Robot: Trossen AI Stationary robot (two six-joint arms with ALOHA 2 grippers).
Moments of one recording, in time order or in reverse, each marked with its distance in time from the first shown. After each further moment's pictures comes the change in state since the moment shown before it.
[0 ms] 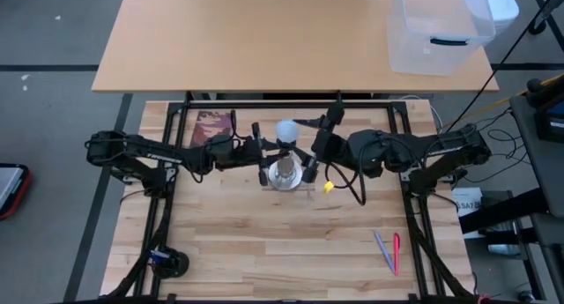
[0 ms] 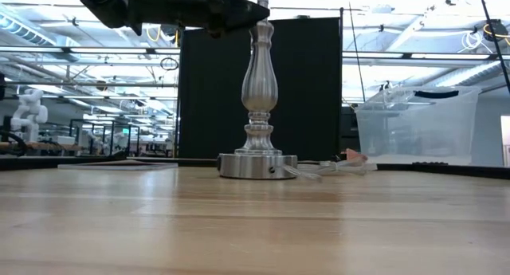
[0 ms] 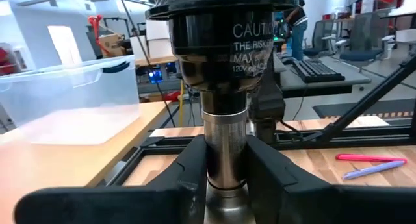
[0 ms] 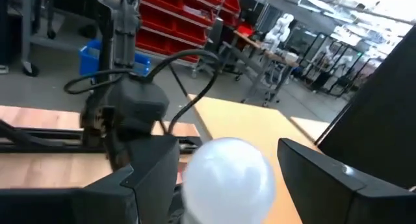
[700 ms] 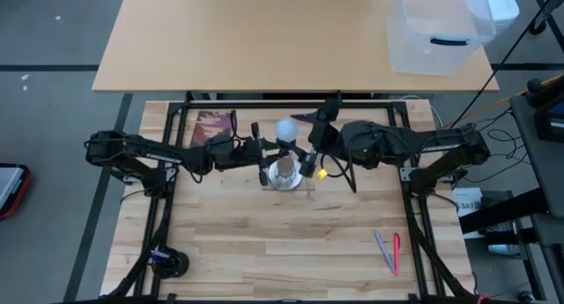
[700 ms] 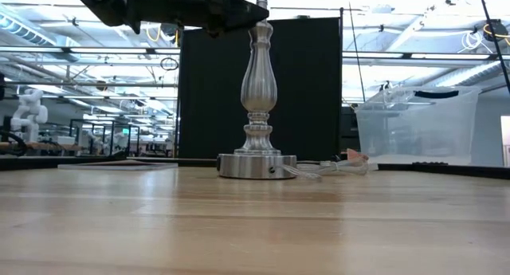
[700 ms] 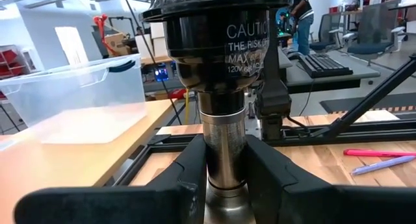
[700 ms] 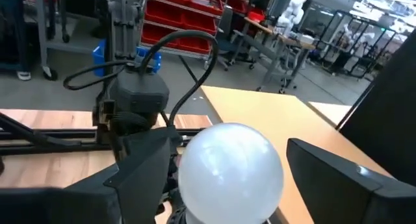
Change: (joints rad) left arm -0.007 -0.002 0.002 -0.030 -0.026 0.028; right arm -0.078 0.006 0.000 -0.046 -0.110 0.113
